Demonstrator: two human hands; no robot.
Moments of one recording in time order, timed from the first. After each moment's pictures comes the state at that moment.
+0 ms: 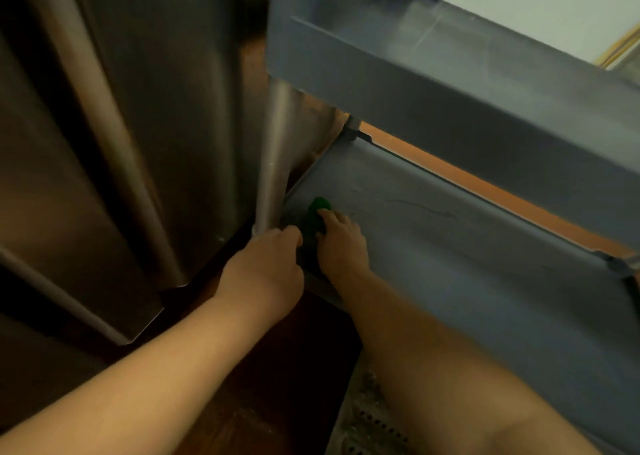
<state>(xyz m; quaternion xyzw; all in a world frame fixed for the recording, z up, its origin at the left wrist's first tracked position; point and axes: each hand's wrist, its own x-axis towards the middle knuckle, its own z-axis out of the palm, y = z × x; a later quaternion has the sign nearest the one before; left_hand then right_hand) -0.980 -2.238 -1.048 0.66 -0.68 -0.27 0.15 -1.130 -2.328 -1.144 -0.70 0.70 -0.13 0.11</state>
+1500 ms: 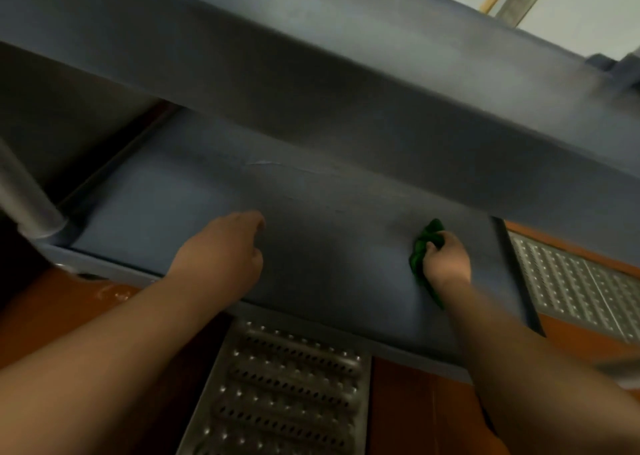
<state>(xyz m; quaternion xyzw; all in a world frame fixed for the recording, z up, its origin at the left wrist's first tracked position) -1.194 -2.255 -1.081 0.58 -0.77 -0.24 0.13 -1.569 -2.226 -1.139 -0.35 0.90 -0.23 0.11</state>
